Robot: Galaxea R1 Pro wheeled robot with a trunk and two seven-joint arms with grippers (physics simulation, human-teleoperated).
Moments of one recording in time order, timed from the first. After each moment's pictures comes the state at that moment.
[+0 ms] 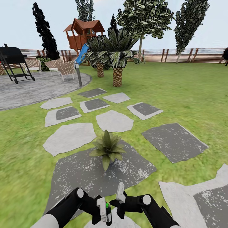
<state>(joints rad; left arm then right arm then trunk) -0.54 0.00 -0.42 -0.61 -0.52 -0.02 -1.00 -0.45 0.09 0.23 -0.65 0.46 -0.22 0.86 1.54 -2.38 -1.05</state>
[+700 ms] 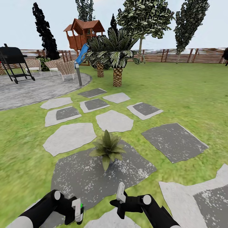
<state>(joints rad) -0.53 0.22 -0.42 -0.60 -0.55 -0.02 -0.94 -0.45 0.09 0.22 -0.65 0.46 -0.22 0.86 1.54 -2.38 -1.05</state>
